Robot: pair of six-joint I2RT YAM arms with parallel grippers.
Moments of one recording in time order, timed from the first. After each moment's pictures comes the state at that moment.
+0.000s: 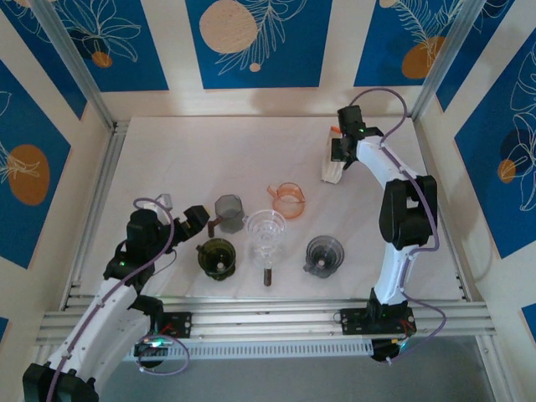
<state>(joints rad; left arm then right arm) -0.26 0.64 0.41 -0.23 0.32 -0.83 0.17 1.94 1.60 -0.67 0.20 0.14</state>
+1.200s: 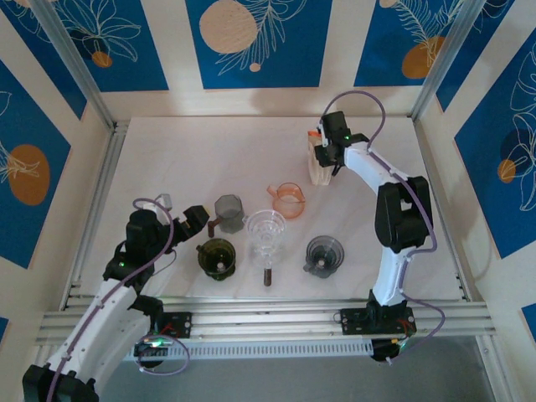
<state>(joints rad) -0.26 0.63 0.41 -0.23 0.32 -0.83 0.25 1.91 1.53 -0.59 0.17 0.03</state>
